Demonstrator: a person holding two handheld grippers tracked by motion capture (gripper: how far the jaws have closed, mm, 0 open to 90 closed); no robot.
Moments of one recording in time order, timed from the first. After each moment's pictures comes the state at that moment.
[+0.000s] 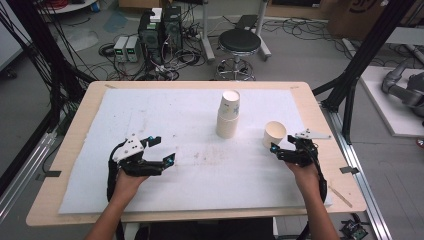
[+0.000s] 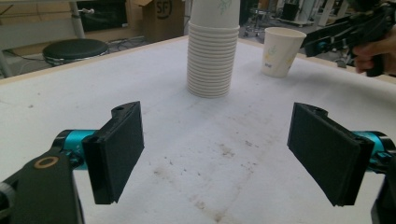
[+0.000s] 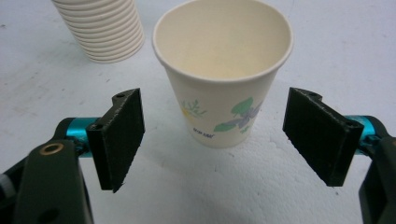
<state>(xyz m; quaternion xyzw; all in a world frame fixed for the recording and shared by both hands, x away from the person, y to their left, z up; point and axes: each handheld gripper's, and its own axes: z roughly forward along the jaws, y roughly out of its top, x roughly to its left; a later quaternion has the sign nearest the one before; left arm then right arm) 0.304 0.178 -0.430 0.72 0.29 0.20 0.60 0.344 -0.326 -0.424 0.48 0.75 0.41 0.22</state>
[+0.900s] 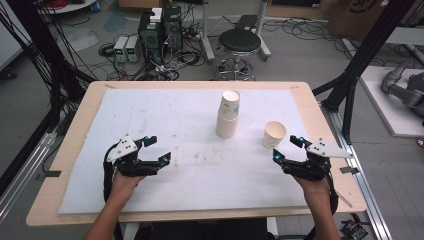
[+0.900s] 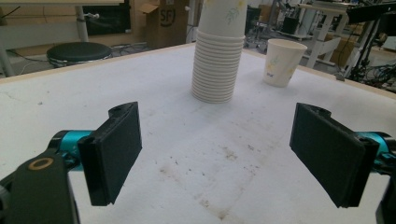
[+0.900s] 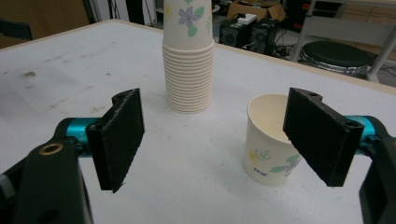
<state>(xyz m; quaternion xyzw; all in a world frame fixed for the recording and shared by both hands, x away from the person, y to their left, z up) 0.303 0.189 -0.432 0.70 0.31 0.19 0.61 0.275 -0.313 -0.373 0.38 0.73 0.50 0.26</state>
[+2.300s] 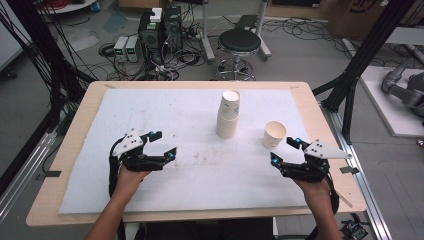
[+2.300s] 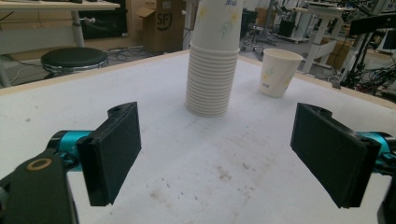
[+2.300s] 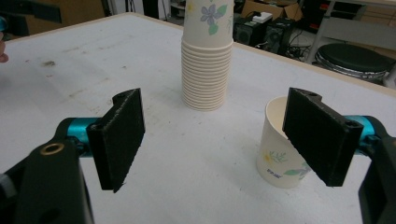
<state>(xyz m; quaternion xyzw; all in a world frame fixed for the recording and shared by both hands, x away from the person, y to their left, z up) 0.314 0.173 -0.417 0.70 0.30 0.19 0.62 0.272 -0.309 -0.370 0.35 0.75 0.50 0.25</state>
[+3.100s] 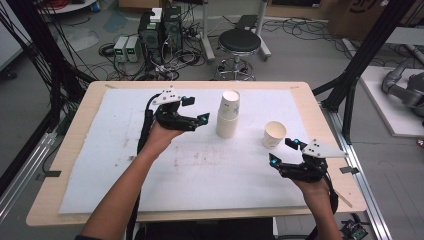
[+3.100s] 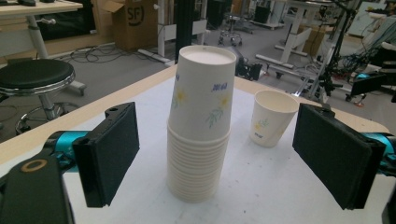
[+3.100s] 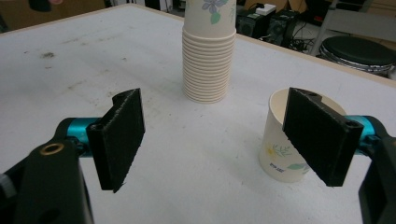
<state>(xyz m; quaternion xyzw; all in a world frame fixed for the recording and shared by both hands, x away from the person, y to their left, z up) 0.403 0.090 -0.344 0.74 0.26 0.14 0.61 0.275 -0.308 -0.374 0.35 0.76 0.49 0.24</state>
